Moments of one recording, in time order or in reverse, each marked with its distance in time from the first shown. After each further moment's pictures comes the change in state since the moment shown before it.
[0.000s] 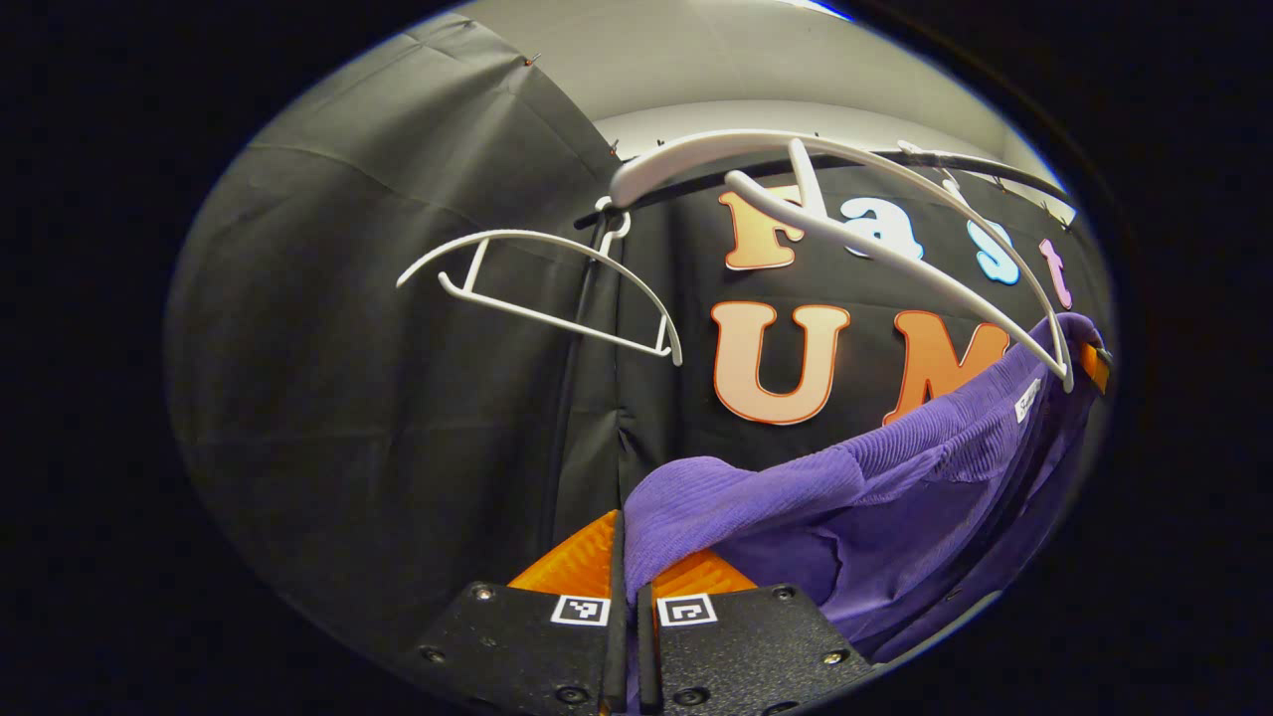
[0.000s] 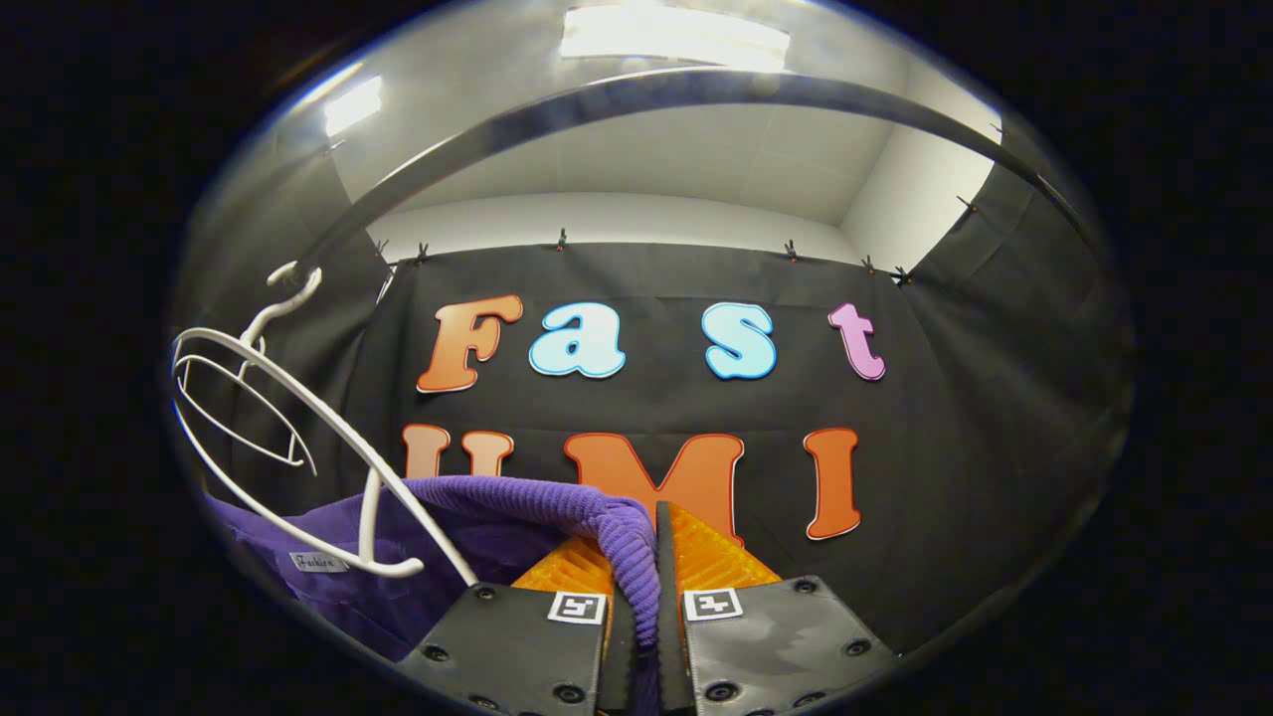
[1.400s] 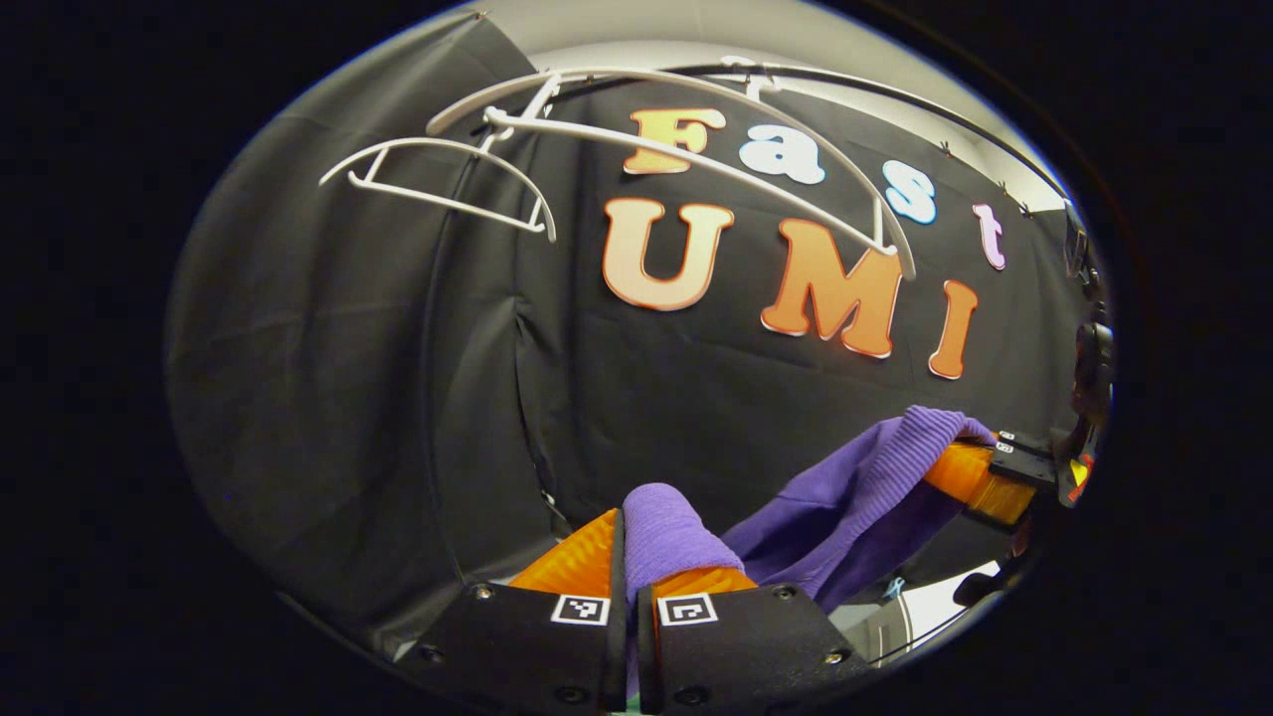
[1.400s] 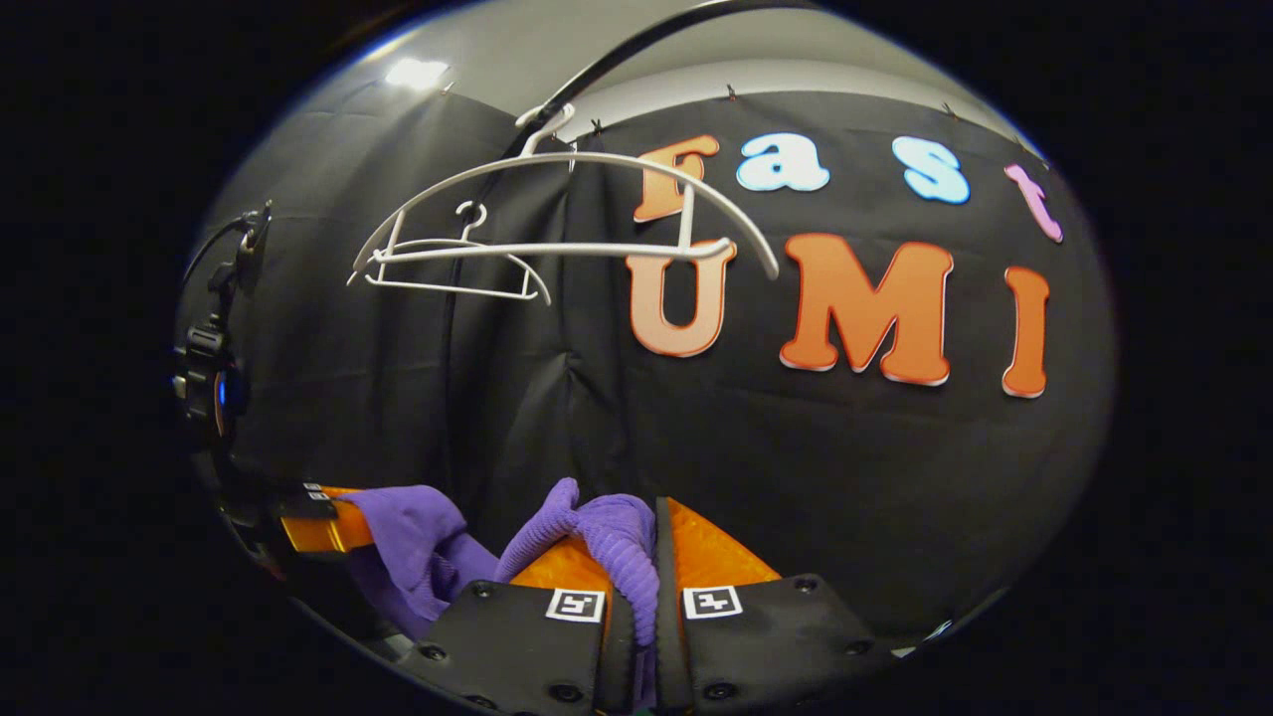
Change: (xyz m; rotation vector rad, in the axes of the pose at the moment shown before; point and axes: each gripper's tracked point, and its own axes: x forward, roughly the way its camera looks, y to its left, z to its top) left arm -0.106 -0.128 -0.119 -0.017 0.340 -0.254; right arm -0.155 0.134 -0.162 0.108 0.479 0.655
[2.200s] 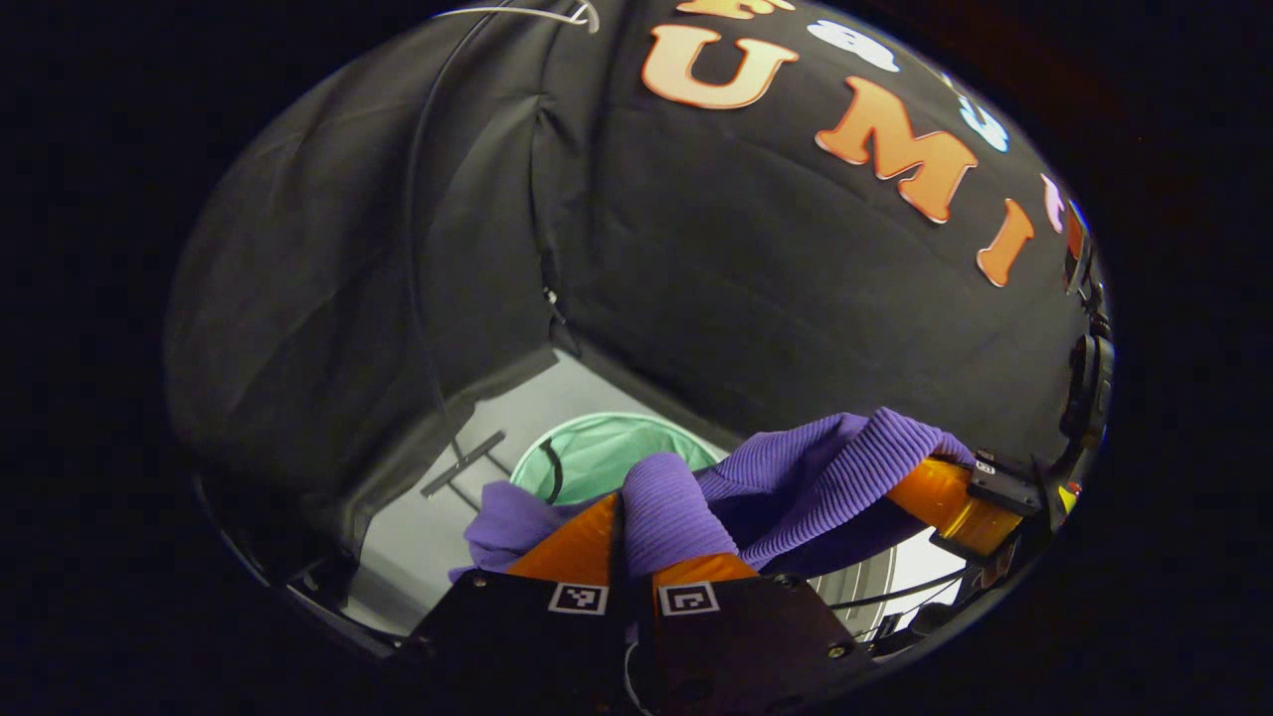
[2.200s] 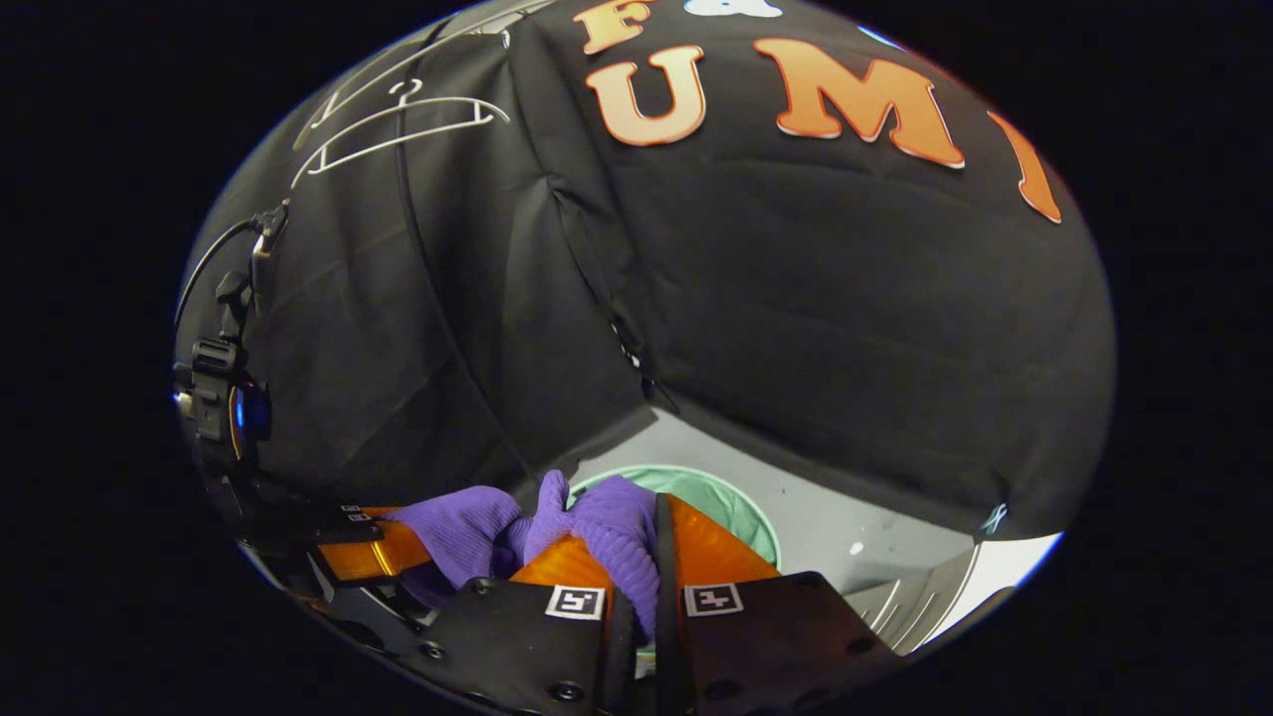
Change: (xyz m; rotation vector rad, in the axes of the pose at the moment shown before) left arm 0.009 0.003 -0.186 -0.131 0.568 0.088; right arm -0.006 0.004 -0.207 0.194 0.545 -0.020
